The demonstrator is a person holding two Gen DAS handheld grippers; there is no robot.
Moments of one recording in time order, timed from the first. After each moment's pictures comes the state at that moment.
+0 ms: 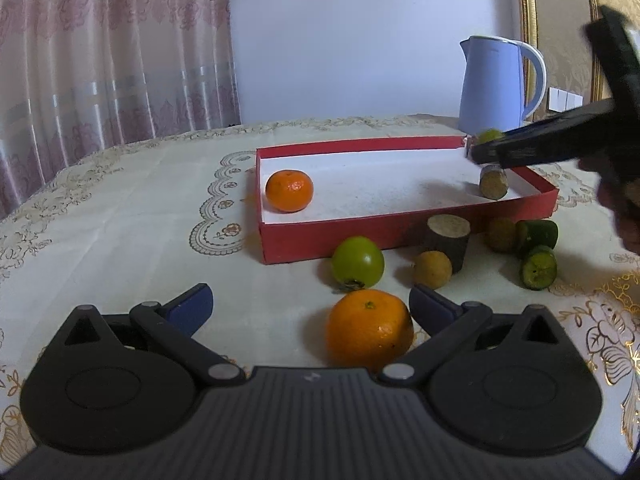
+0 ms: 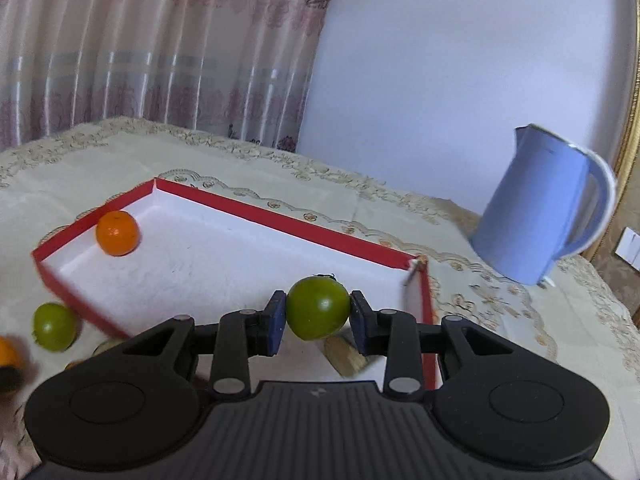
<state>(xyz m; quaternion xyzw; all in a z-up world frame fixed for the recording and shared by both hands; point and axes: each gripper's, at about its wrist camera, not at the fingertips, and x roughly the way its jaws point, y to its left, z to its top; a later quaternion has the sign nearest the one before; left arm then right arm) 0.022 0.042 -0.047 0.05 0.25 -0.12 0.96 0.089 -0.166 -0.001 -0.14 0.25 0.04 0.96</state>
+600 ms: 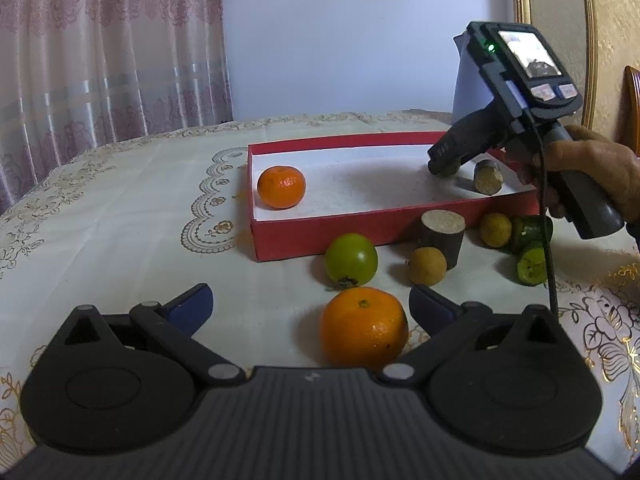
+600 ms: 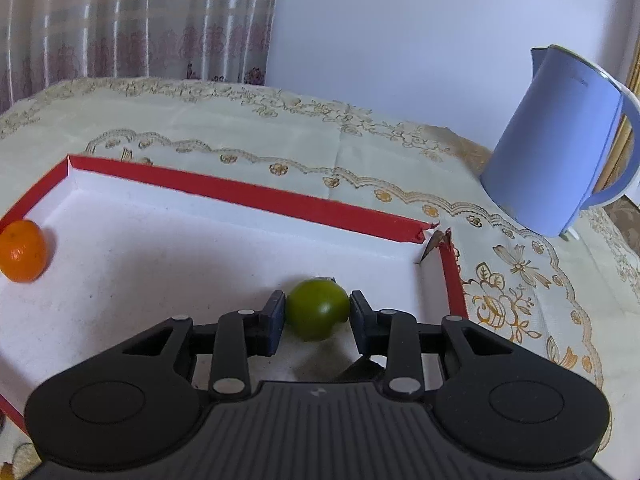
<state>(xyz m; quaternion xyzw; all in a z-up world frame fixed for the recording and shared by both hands) 0.024 0.041 -0.049 0.06 0.25 -0.13 0.96 0.174 -0.167 -0.022 -0.10 0.35 -0.02 0.93</state>
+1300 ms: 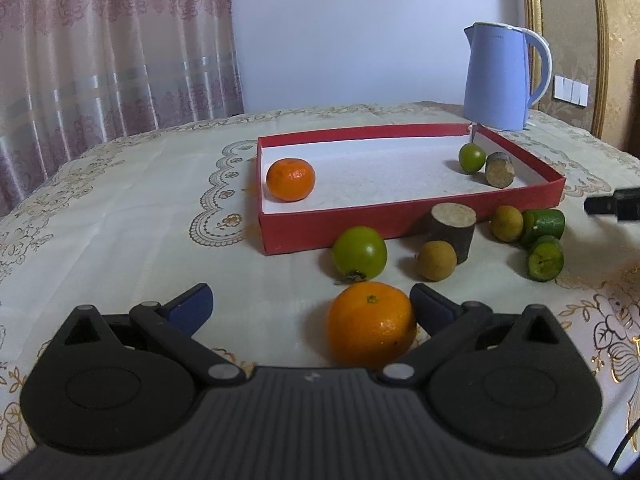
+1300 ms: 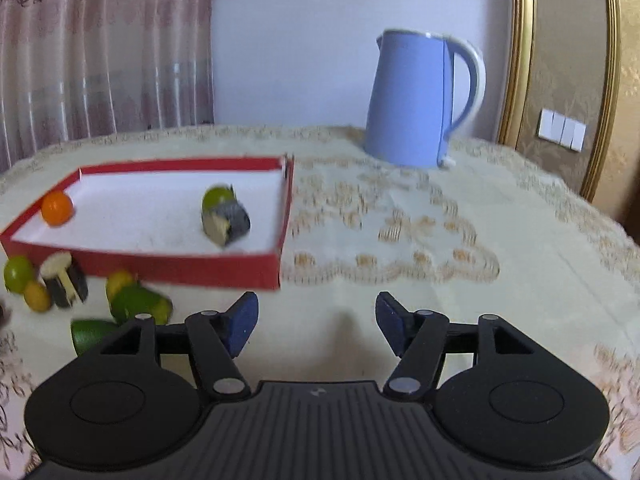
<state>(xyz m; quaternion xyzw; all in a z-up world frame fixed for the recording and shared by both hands) 0.023 0.037 -0.051 0.07 0.26 -0.11 0.96 -0.002 -0.261 -0.027 -0.01 0.28 -0.07 0.96</state>
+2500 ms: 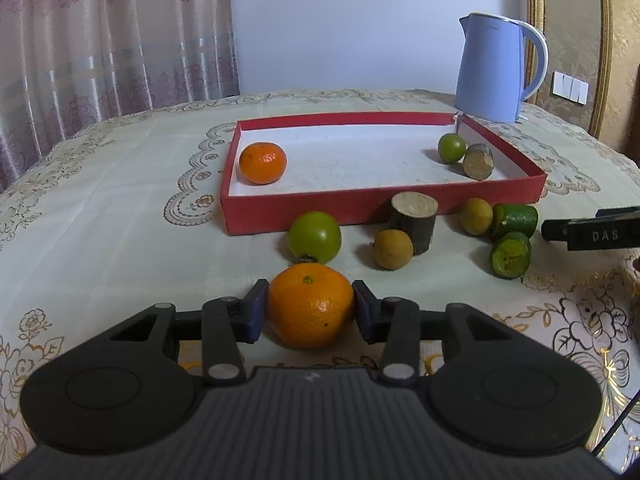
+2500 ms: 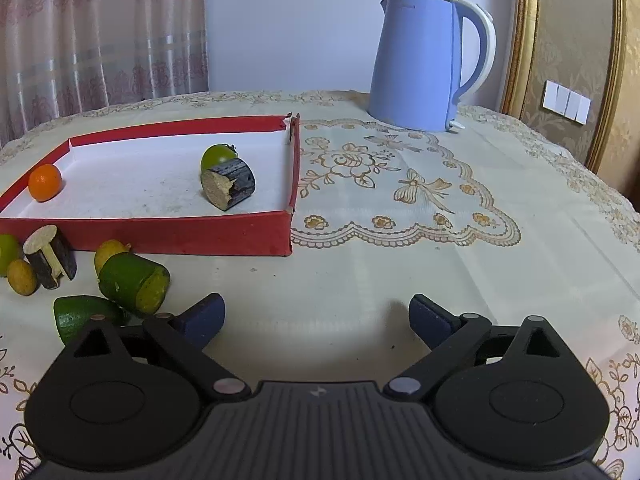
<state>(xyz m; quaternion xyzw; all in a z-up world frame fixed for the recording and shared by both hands) 0.014 0.014 -0.046 0.05 0.29 -0.11 0.95 0.012 -0.252 -0.046 0.00 0.32 -0.08 0.94</state>
